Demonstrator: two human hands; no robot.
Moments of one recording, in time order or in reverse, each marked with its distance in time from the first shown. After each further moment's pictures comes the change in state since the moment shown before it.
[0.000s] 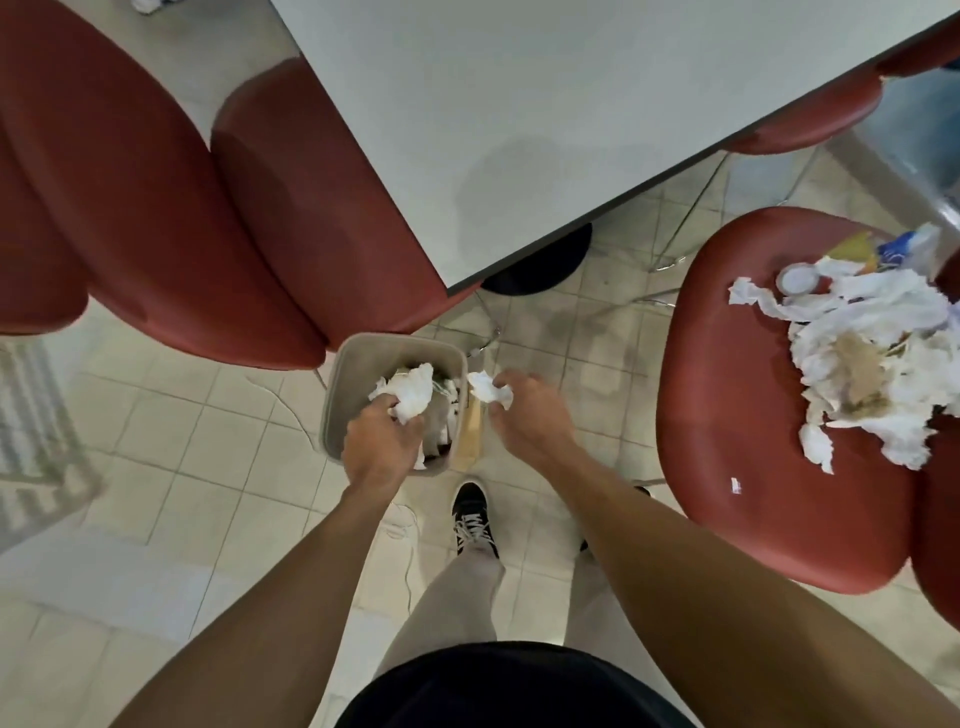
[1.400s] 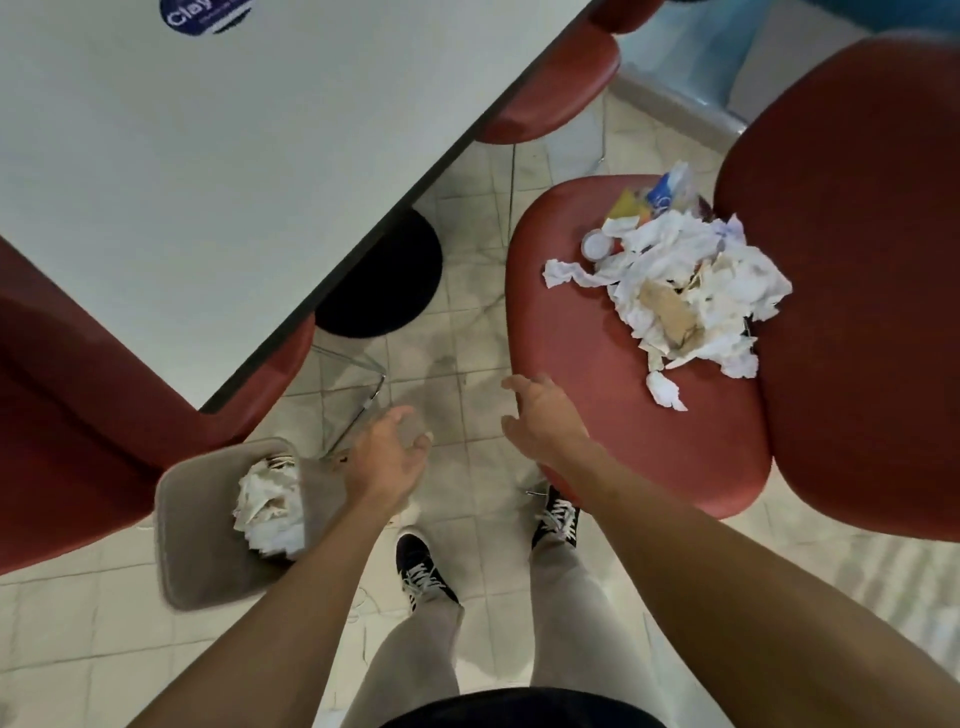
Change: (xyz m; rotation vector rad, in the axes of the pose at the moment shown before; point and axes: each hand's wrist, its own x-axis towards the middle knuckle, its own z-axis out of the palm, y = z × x) left_hand -0.041 0.169 0.117 0.173 -0.294 0.362; right_hand 0.001 0.187 -0.130 0.046 0.044 0.227
